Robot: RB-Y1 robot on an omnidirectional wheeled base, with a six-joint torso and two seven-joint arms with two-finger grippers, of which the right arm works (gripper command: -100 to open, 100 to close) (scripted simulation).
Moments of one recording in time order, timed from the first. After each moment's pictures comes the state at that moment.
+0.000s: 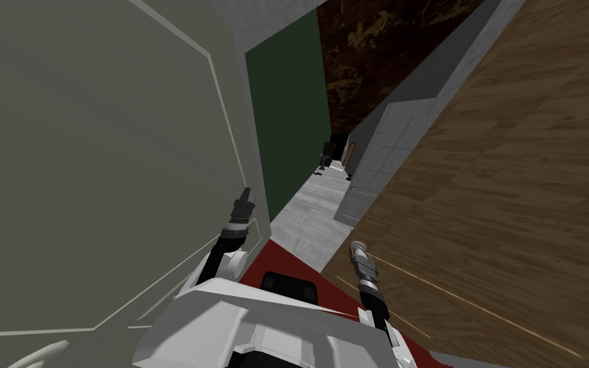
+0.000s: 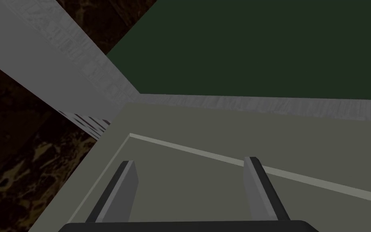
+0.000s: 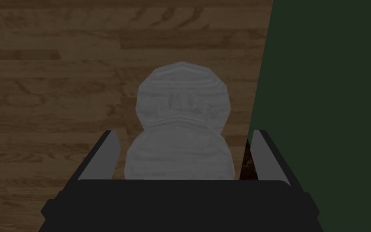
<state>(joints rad) 0.06 -0.04 -0.66 -0.85 0.50 -0.84 1.15</state>
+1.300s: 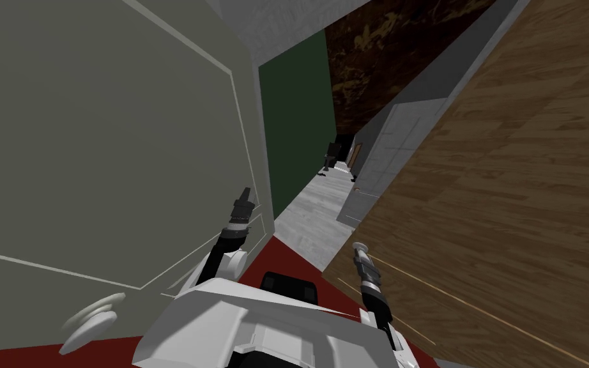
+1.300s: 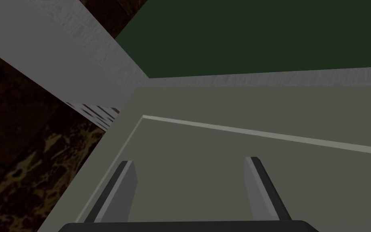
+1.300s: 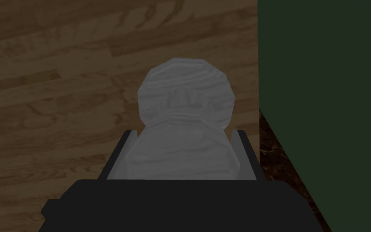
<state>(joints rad) 0.07 -0.06 -0.64 -0.84 0.44 -0.84 0.99</state>
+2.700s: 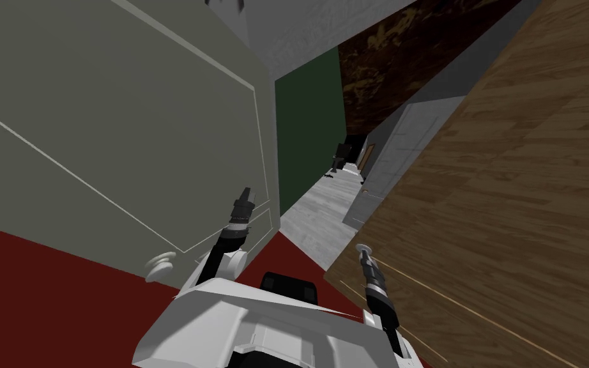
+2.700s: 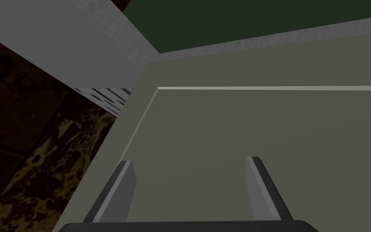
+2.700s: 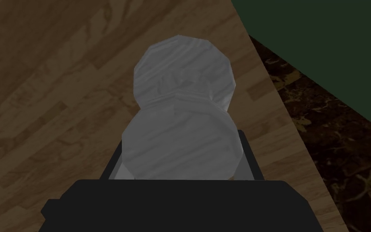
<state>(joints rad) 0.09 -0.09 -0.59 -0.84 0.28 -0.85 0.65</state>
